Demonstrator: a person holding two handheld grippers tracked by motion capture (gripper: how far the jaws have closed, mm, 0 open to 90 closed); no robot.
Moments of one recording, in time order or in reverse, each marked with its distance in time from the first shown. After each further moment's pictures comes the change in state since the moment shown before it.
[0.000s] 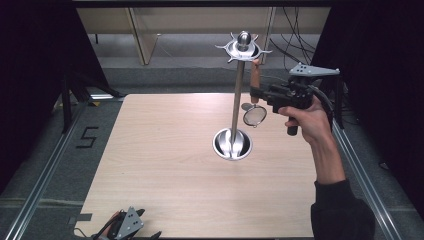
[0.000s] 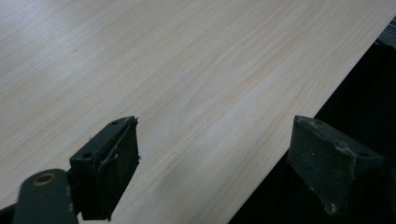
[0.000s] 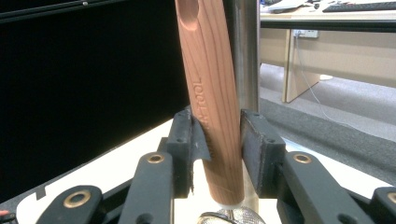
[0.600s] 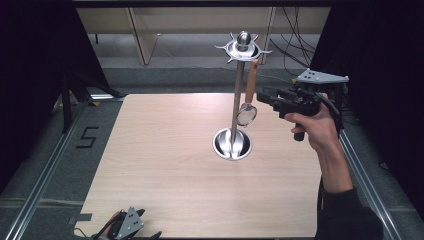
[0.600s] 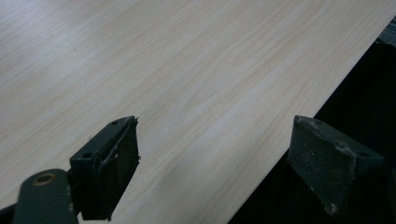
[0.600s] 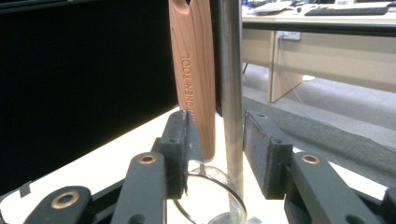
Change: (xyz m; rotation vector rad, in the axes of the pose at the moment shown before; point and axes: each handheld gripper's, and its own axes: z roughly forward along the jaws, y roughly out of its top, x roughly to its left) left arm -0.001 0.000 0.000 0.014 -0.005 -0.011; right arm 0.004 -0.009 -0.019 -0.006 -0.058 -0.019
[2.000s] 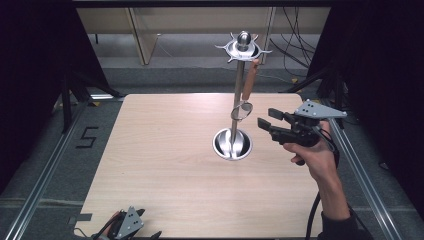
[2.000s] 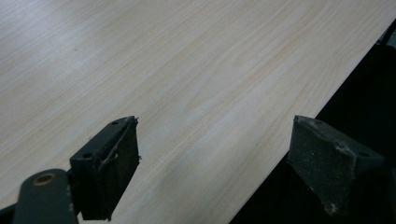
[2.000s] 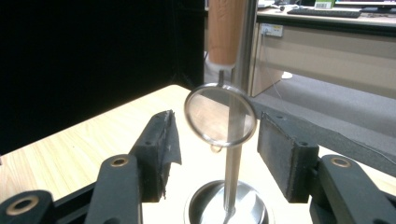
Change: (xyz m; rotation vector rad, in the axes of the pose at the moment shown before) left arm 0.003 0.001 -0.001 0.012 0.012 0.030; right arm 0.028 -0.057 -0.015 0.006 -0.091 -0.055
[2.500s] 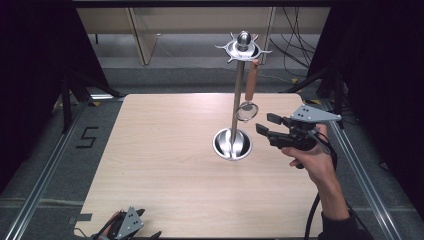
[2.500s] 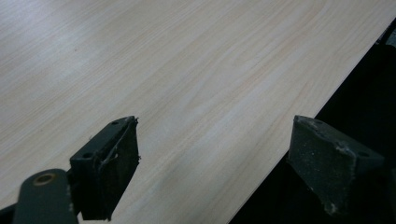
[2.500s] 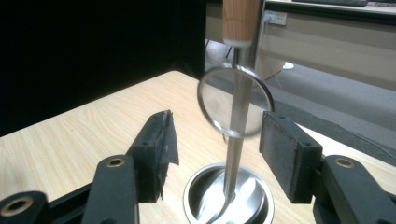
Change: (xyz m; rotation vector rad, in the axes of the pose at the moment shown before) left arm -0.003 -0.001 0.001 -0.020 -0.015 -0.047; right arm 0.002 -0.009 0.003 0.050 0.002 -0.030
